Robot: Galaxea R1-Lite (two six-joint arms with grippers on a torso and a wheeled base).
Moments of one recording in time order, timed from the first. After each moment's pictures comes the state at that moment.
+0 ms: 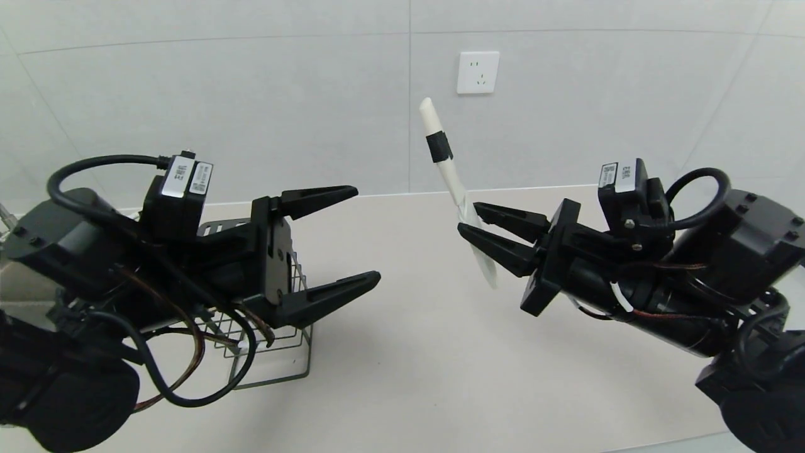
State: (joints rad) left arm -0.43 1.72 -0.52 -1.57 -0.92 -0.01; right arm 0.62 1.78 -0.57 -1.40 0.46 -0.13
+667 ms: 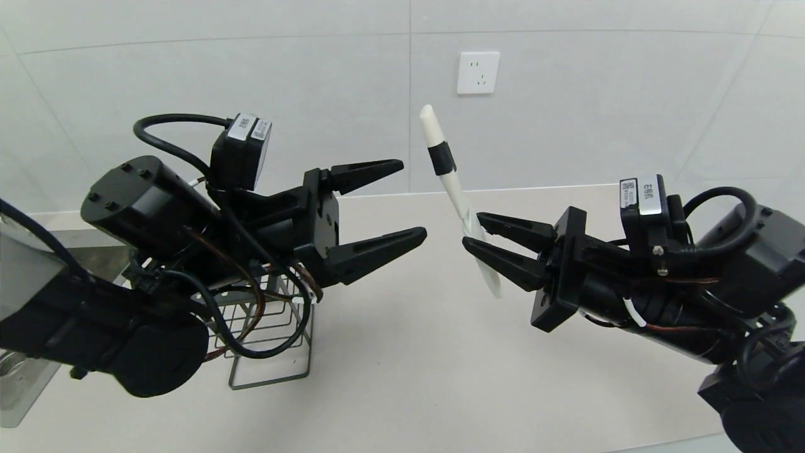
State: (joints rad) left arm -0.52 1.84 -0.75 -1.57 -0.92 -0.20; right arm 0.61 1.79 -0.51 -1.52 0.56 -0.13
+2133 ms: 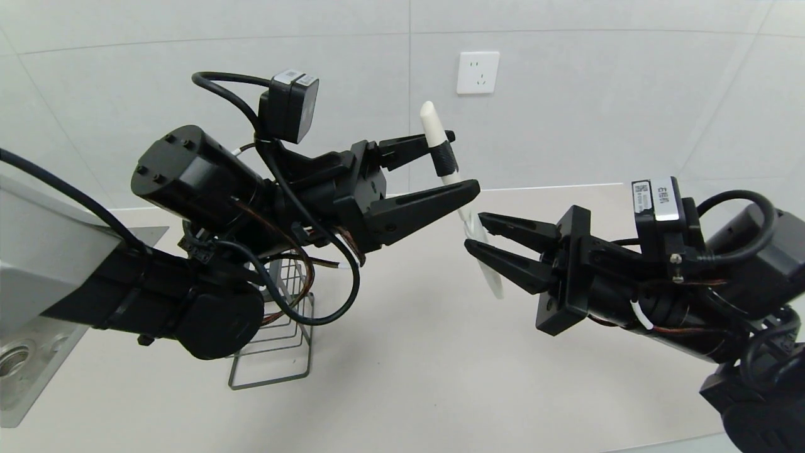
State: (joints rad) left arm -0.61 1.92 -0.97 -1.57 -0.92 -0.43; right arm 0.61 1.79 -0.50 -1.56 0.61 -0.14
